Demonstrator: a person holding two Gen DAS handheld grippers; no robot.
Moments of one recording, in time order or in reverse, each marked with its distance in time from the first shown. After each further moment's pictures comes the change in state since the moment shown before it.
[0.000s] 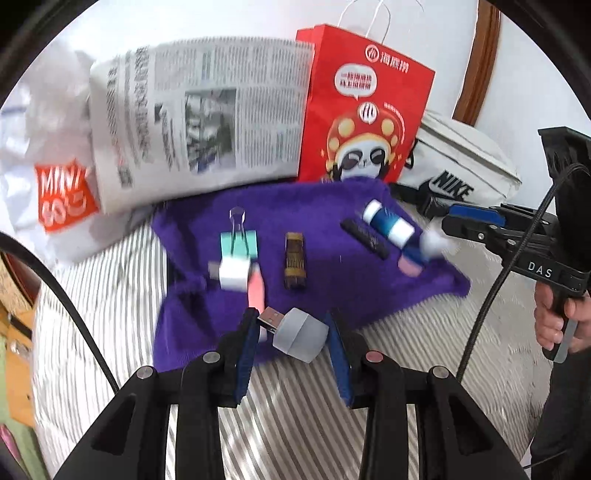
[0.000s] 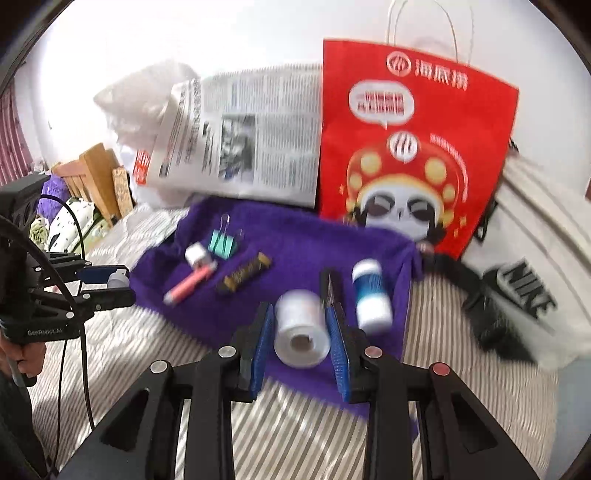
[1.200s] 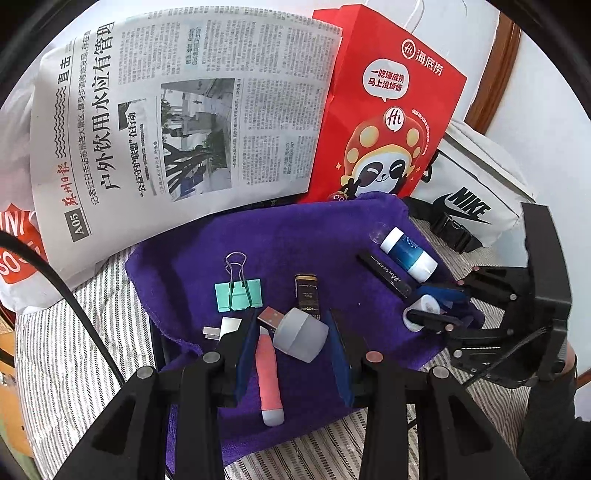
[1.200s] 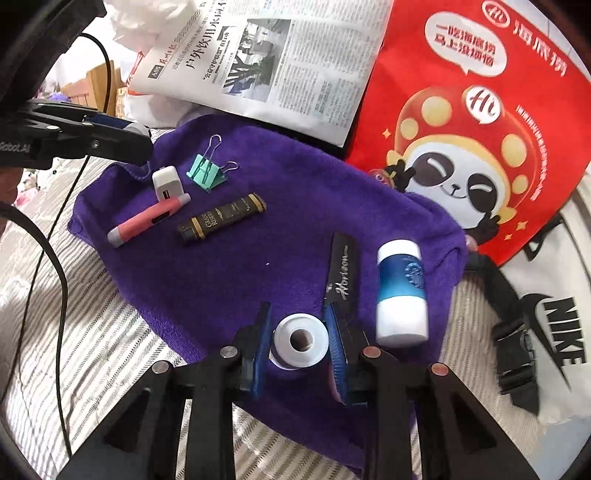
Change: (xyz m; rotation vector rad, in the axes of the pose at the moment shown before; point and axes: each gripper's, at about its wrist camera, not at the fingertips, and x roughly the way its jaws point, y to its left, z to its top) left arm 0.056 0.026 0.052 -0.011 0.061 -0.065; right arm 0.082 0.013 -0.030 -0.235 0.177 -0.035
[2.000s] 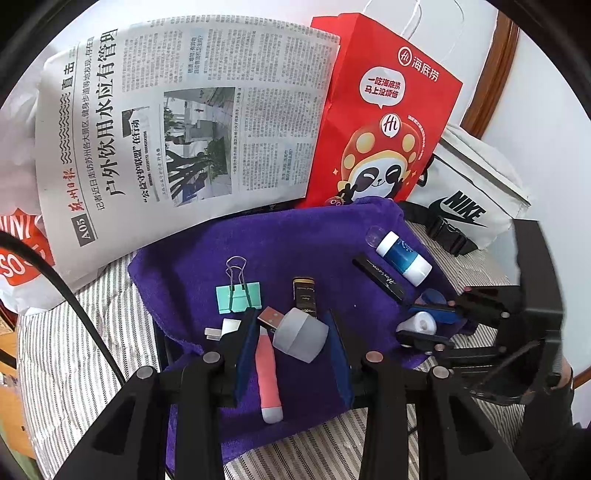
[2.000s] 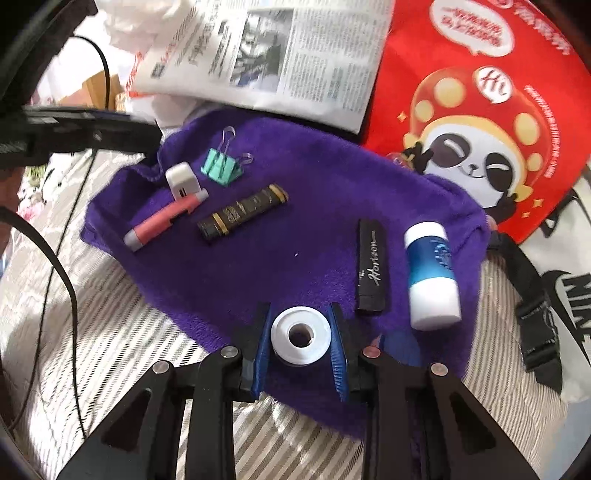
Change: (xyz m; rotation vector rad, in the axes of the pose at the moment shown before) left arm -0.011 0.000 0.001 -0.001 -0.015 -0.007; right arm 0.000 0.014 -0.001 0.097 0.027 0.052
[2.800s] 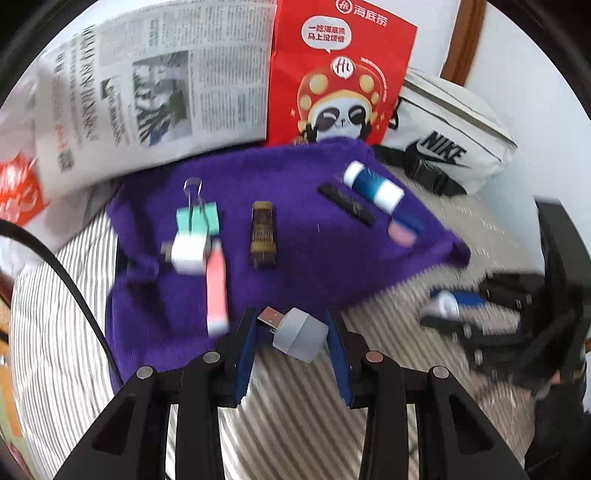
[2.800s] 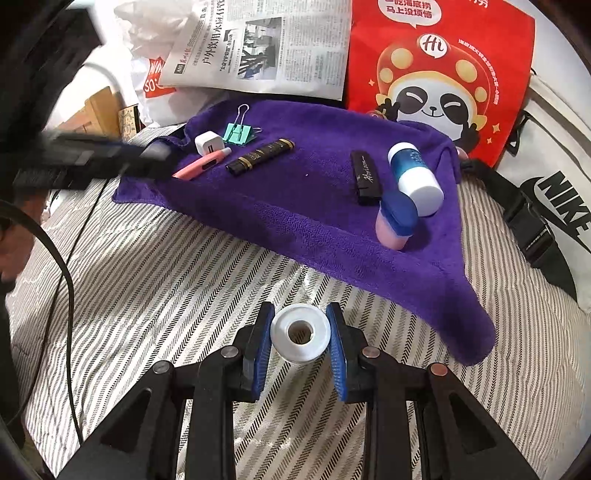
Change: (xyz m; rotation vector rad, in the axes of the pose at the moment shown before) left arm -0.005 -0.048 -0.073 0.070 0.062 0.026; right arm -0.028 0.011 -0.083 0.101 -0.019 0.025
